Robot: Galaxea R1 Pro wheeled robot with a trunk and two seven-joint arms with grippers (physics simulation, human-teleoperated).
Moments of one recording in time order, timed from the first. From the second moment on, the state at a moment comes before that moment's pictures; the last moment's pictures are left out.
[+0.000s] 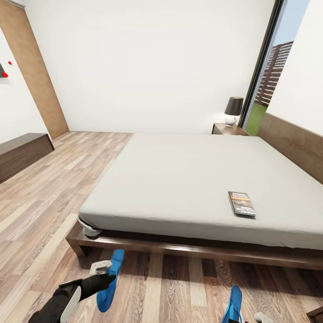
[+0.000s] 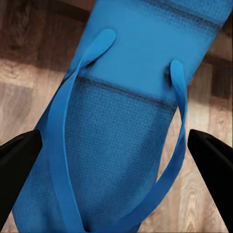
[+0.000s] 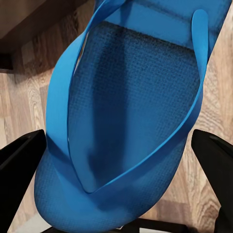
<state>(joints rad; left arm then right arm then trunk) -0.40 0.10 0.07 -0.67 0.17 0.40 -0.35 -0.46 -0.30 -0.50 0.07 0.06 0.02 0.83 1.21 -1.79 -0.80</state>
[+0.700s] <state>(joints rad) -0.40 0.14 0.14 -0.61 0.21 0.41 -0.02 -0.46 -0.30 -0.50 0.07 0.06 0.02 0.83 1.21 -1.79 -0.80</state>
